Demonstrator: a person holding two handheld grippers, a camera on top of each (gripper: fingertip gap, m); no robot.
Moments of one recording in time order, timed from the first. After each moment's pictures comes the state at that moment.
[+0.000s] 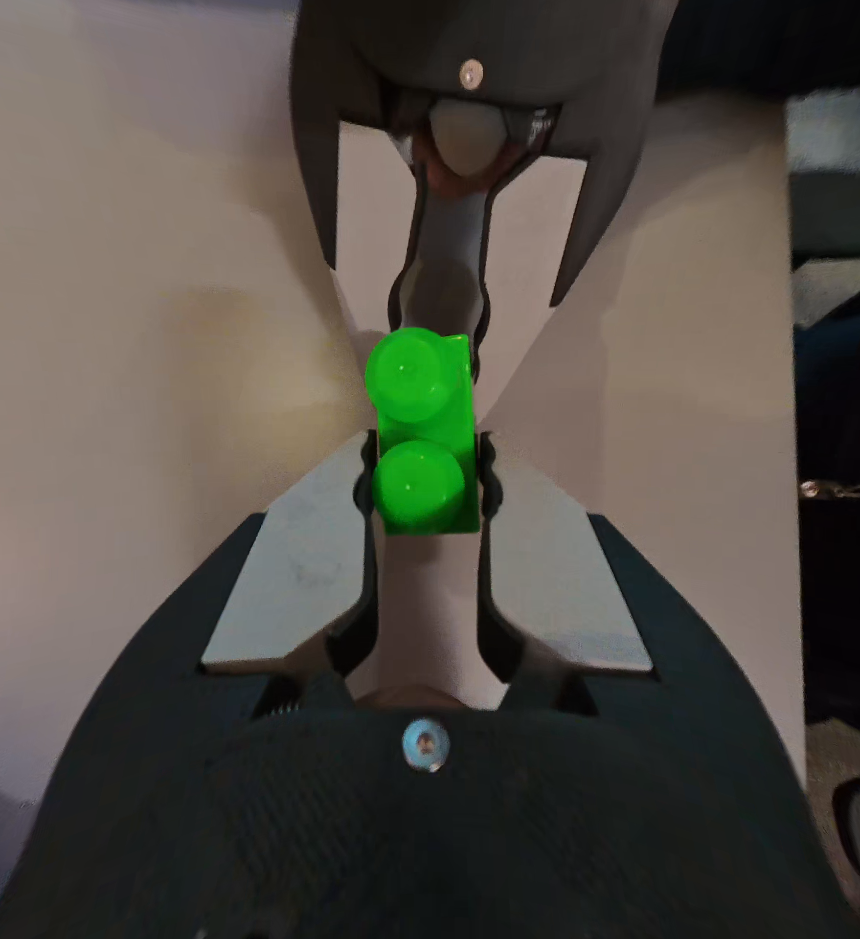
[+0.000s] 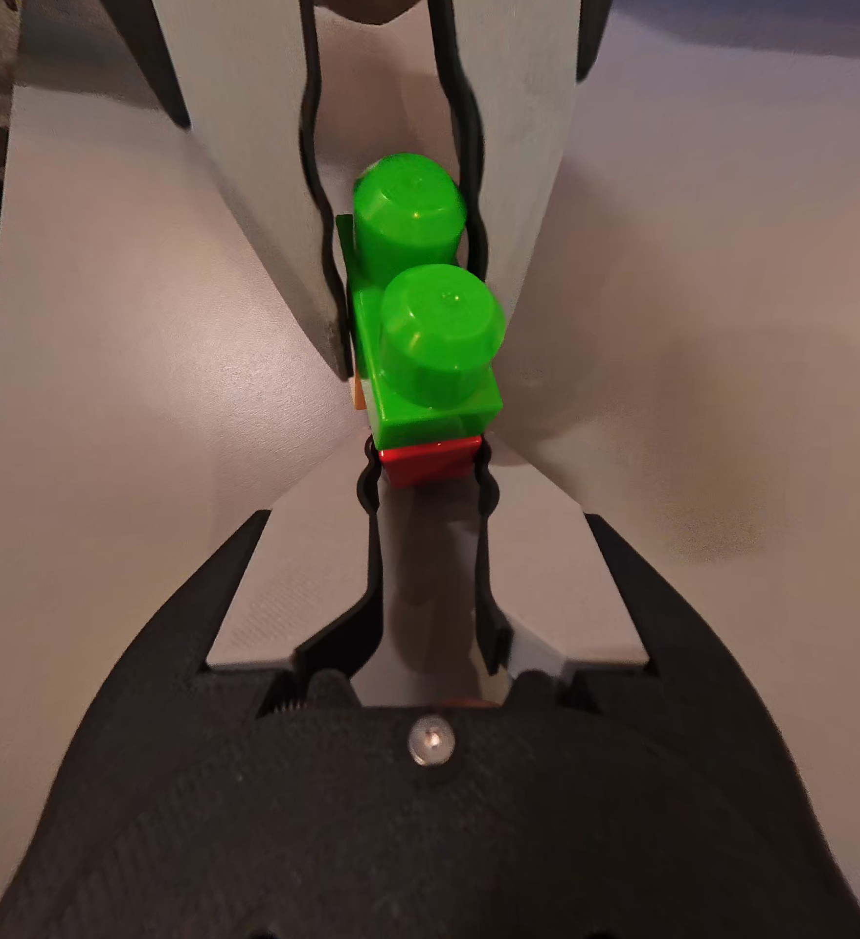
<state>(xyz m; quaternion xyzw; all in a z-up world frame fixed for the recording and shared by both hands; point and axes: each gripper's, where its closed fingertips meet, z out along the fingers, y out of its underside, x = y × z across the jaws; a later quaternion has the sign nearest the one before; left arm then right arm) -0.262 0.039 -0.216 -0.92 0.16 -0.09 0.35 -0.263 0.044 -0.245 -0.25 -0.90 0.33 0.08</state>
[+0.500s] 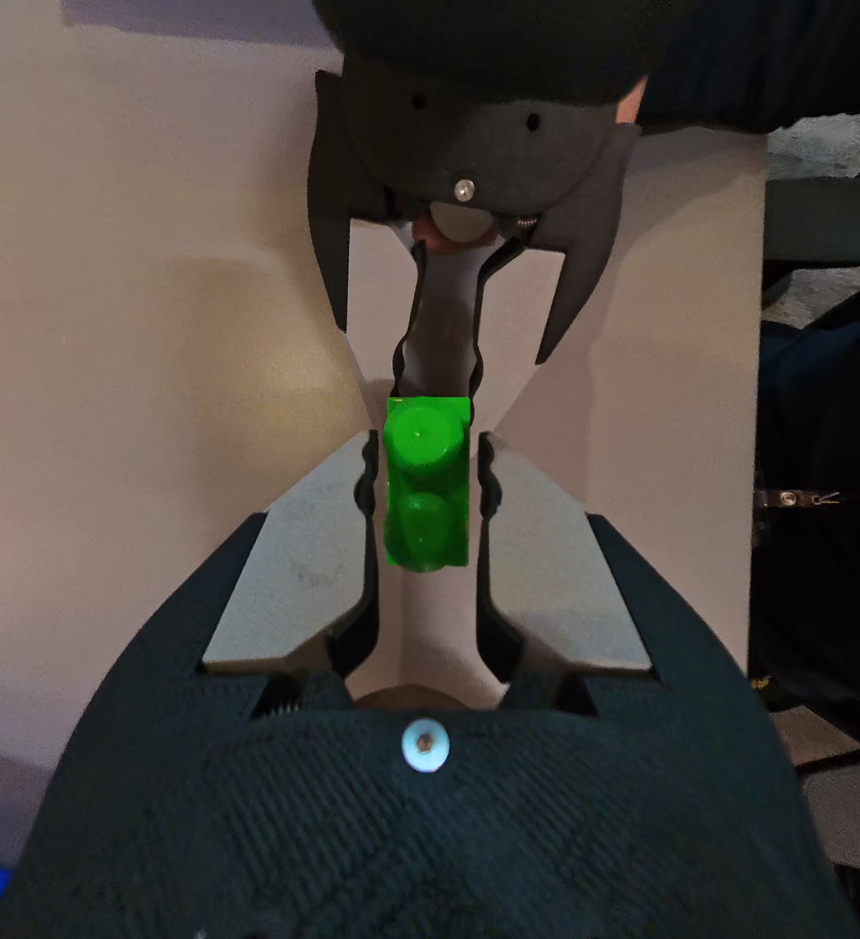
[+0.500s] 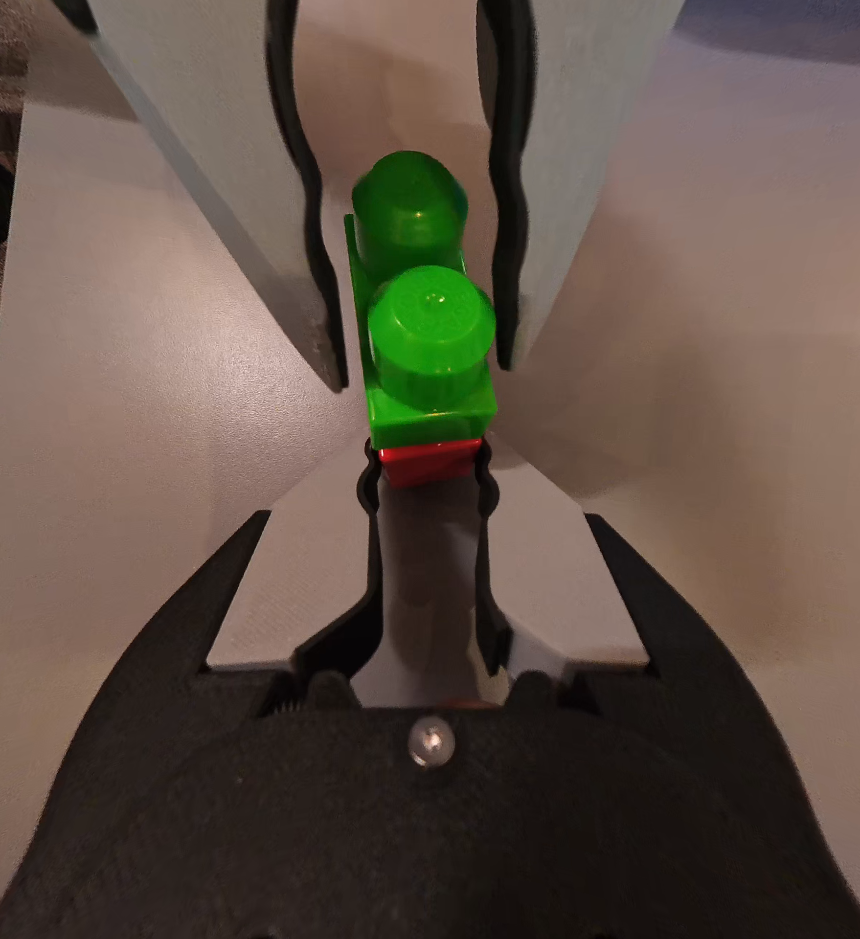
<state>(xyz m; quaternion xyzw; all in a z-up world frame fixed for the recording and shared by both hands) -0.254 0.048 -0.195 -0.93 0.16 -0.08 0.33 -0.258 0.042 -0.245 -0.24 -0.91 0.33 0.08</state>
